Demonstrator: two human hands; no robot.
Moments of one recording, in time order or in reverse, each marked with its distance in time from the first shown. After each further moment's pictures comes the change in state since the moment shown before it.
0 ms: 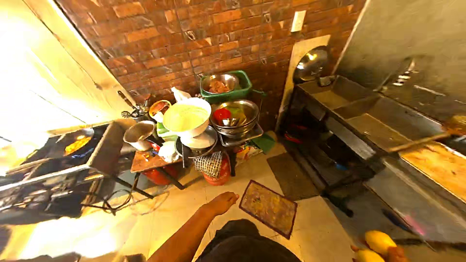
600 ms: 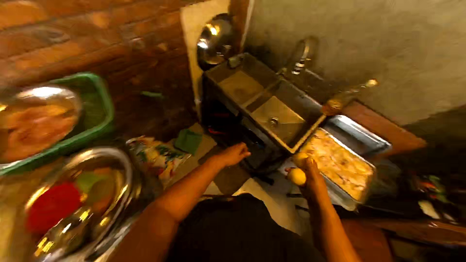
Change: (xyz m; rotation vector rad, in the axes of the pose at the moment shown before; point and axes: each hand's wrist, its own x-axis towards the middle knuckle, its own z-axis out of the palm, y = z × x) left_hand 0.613 0.365 -0.086 0.144 -0.315 0.502; right_hand 0.497 -0.135 -0.084 0.146 0.336 -0.042
